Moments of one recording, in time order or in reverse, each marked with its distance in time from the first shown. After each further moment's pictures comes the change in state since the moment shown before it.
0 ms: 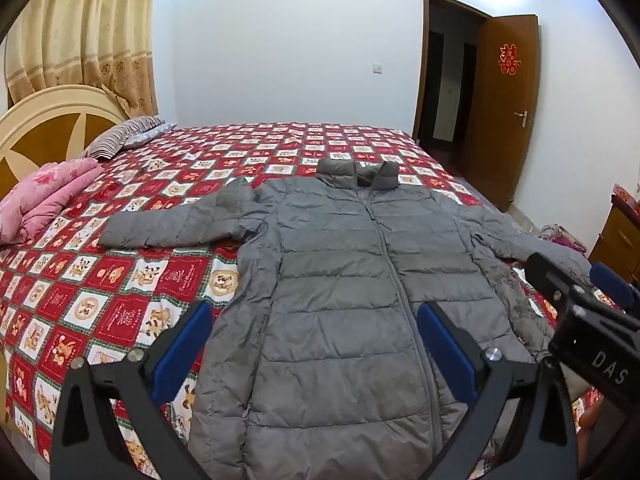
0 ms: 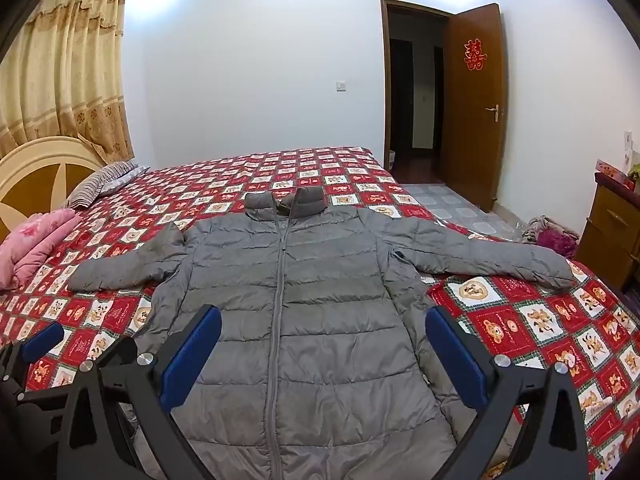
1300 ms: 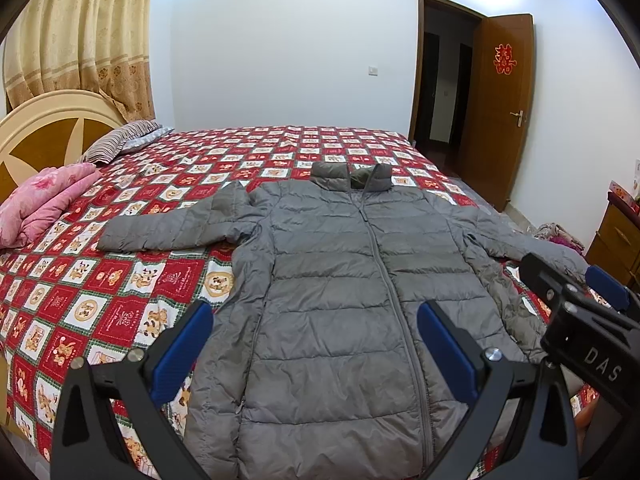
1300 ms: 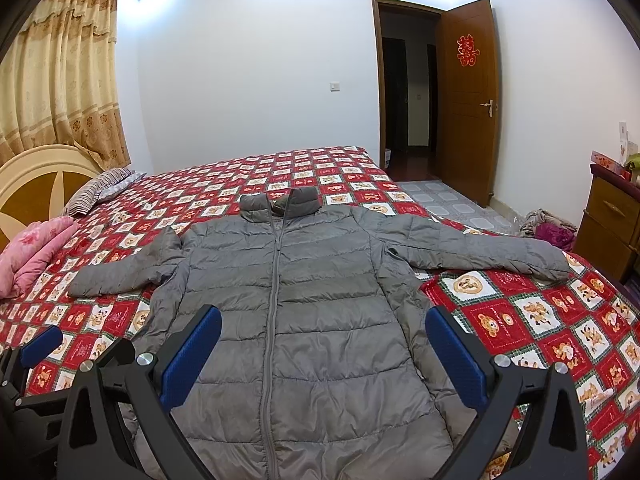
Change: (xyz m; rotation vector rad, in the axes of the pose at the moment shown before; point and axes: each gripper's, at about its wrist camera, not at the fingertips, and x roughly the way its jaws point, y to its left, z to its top) left arm -0.004 -0.007 -0.001 0.006 -0.012 -0.004; right arm -0.007 -0.012 -0.002 0.045 0.002 -0.030
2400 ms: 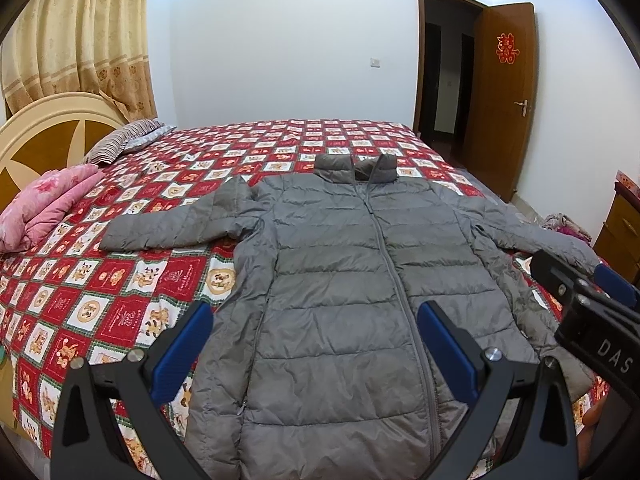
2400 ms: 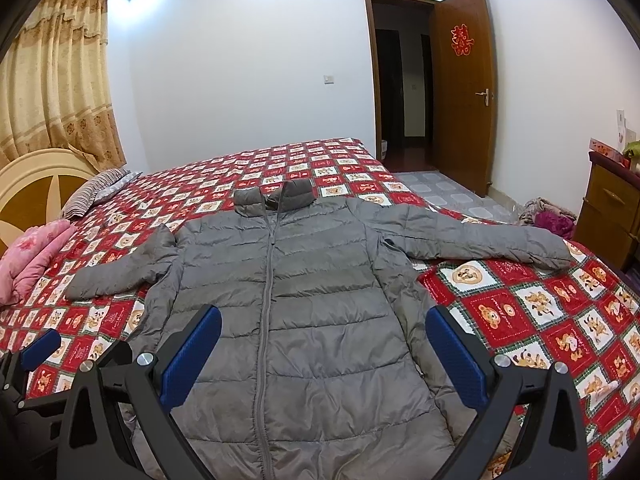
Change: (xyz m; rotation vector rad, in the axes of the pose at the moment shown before) left arm 0.005 -0.003 0.000 0.021 0.024 0.021; right arm 0.011 -0.008 -0.004 0.033 0.030 -0.009
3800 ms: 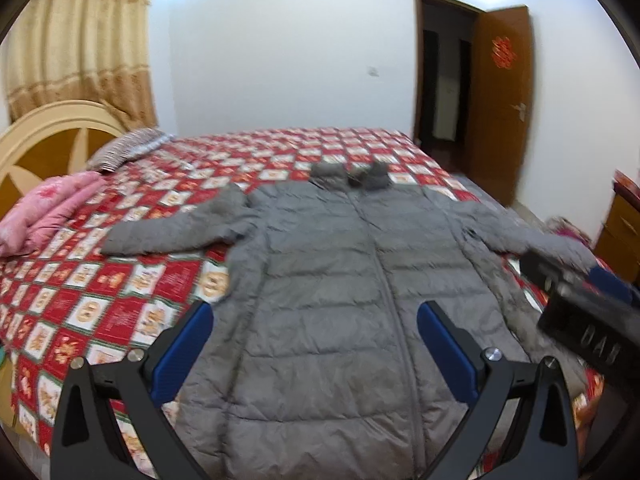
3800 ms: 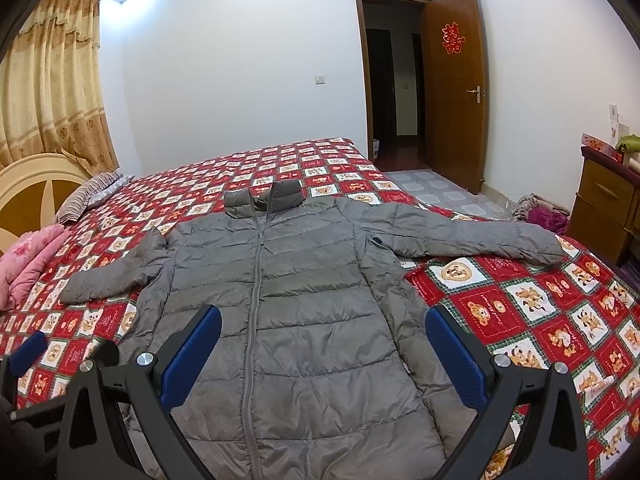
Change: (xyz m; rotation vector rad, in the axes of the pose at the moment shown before) left arm -0.001 -0.023 -0.009 0.028 -0.010 -0.013; right arm -0.004 -0.015 -0.002 0.021 -0.003 -0.028
